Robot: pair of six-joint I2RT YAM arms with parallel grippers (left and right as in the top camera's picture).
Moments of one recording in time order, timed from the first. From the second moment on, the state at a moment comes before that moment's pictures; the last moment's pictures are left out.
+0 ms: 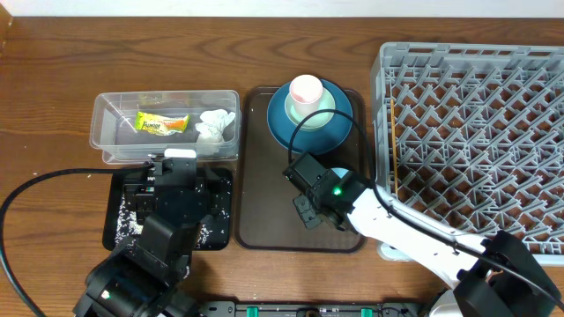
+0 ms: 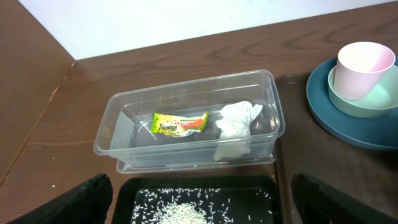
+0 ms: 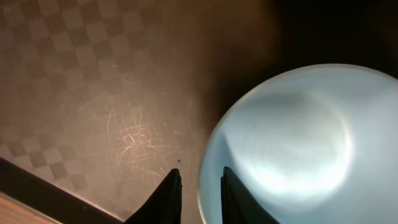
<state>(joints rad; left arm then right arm) -0.60 0.69 0.90 -0.84 -0.65 -0.18 0.85 1.62 0.99 -0.66 0.08 0.36</state>
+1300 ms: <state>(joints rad) -0.60 0.69 0.90 -0.84 -0.65 -0.18 0.83 1.62 1.15 -0.65 -0.02 0.33</state>
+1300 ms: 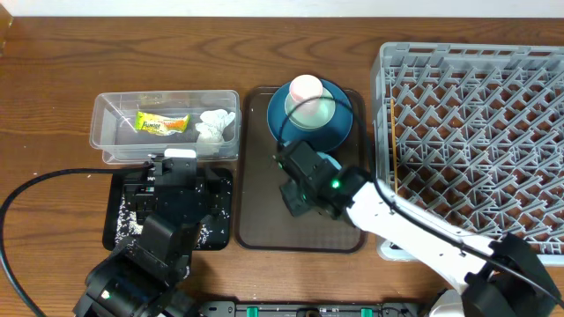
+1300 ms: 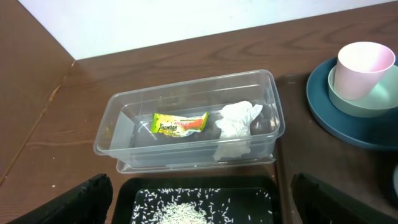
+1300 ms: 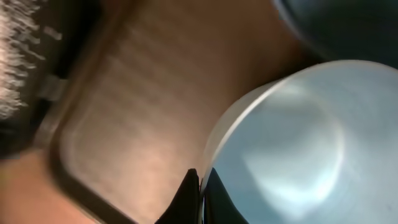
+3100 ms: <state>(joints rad) -0.60 0.69 0.90 -0.84 -0.65 -0.18 -0.30 2.08 1.39 0.14 -1.47 0.42</state>
